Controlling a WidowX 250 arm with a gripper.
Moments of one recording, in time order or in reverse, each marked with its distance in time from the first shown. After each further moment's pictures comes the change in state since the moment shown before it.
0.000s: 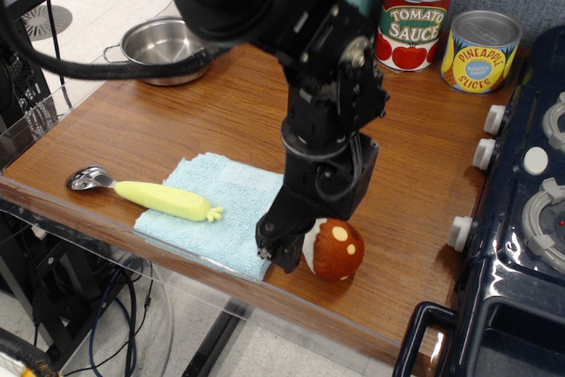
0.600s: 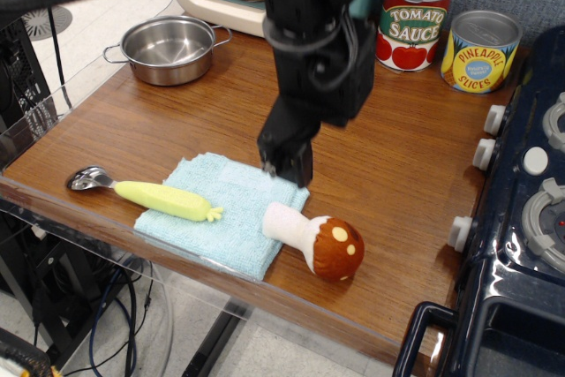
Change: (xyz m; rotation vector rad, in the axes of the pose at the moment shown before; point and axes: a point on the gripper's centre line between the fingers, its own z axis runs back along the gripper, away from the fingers) arm -0.013 0.028 0.063 0.154 -0.081 0.052
